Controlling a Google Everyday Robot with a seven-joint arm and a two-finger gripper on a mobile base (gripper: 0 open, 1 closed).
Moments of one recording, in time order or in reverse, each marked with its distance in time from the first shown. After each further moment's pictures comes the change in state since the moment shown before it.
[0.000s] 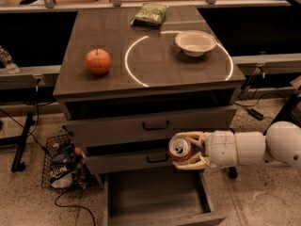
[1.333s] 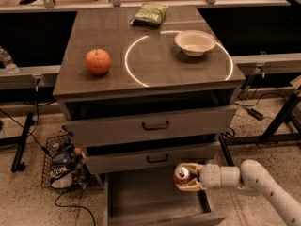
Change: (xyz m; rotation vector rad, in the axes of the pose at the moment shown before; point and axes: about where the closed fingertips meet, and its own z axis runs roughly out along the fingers) arm 0.267 0.028 0.049 0.010 -0.067 0.201
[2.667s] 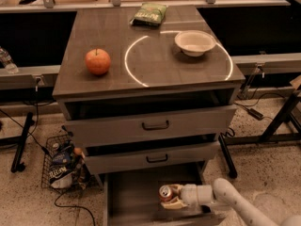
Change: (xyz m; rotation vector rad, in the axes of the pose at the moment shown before) arm 0.172 0.031 0.103 -0.073 0.041 0.185
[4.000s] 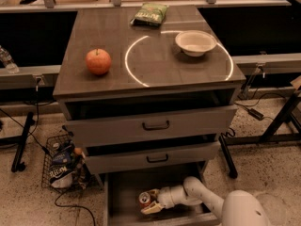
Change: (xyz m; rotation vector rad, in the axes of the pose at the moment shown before) arm 0.078 -0.004 0.121 -0.157 0.103 0.054
